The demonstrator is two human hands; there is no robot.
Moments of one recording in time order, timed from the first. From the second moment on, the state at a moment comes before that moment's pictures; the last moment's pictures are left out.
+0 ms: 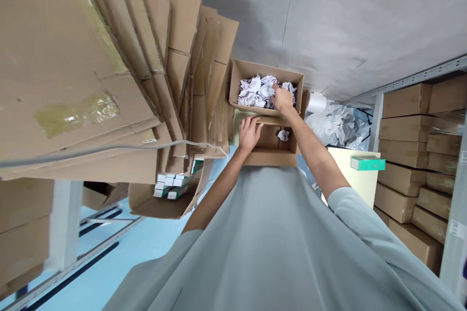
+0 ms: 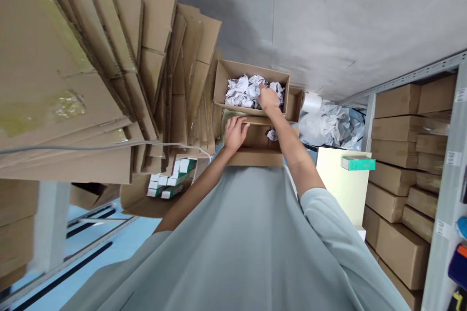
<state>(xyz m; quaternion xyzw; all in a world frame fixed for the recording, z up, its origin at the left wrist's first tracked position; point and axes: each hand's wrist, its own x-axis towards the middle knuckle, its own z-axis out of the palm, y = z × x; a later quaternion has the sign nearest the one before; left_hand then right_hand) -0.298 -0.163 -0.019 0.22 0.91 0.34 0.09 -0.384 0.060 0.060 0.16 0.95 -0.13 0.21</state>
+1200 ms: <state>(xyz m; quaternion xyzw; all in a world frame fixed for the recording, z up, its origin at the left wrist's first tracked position) -0.301 -0.163 -0.014 0.19 0.90 0.37 0.12 -0.391 0.049 0.075 0.09 0.96 -0.18 0.19</state>
